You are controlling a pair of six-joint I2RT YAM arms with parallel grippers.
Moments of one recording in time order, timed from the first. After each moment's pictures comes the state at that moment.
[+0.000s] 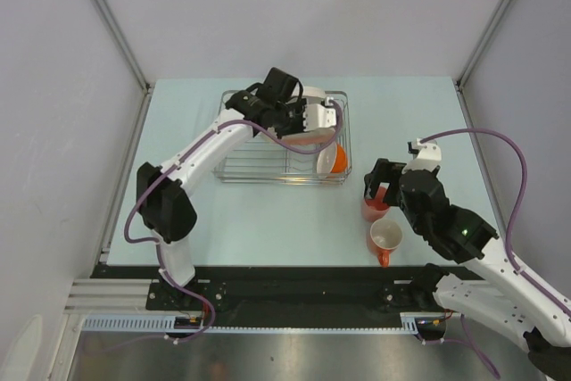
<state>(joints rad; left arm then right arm) -0.64 1.85 1.83 -0.81 0.22 0.95 0.77 0.69 0.84 -0.62 0.57 0.55</state>
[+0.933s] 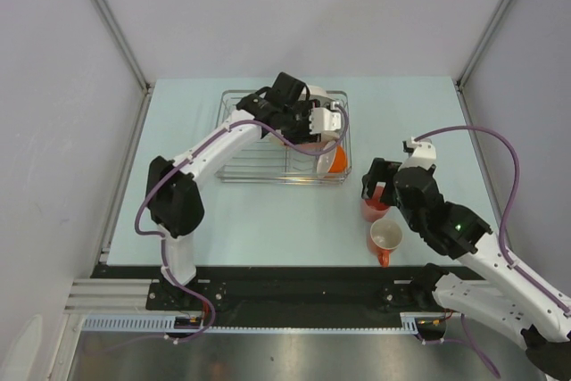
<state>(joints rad) -0.65 1.92 1.81 -0.74 0.22 0.95 0.76 0.73 0.83 -0.62 0.55 0.56</state>
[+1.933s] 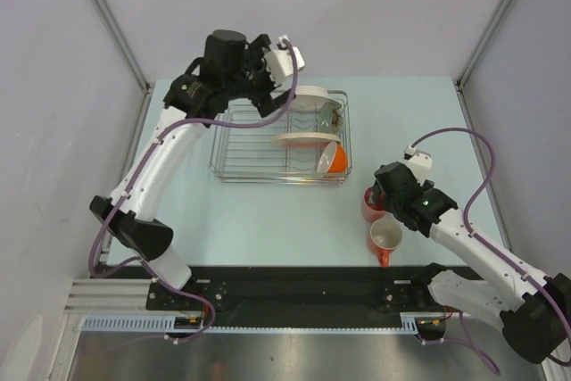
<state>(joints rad) -0.56 1.67 2.00 -0.80 0.21 0.74 0.59 0.97 0.74 -0.73 0.56 0.80</state>
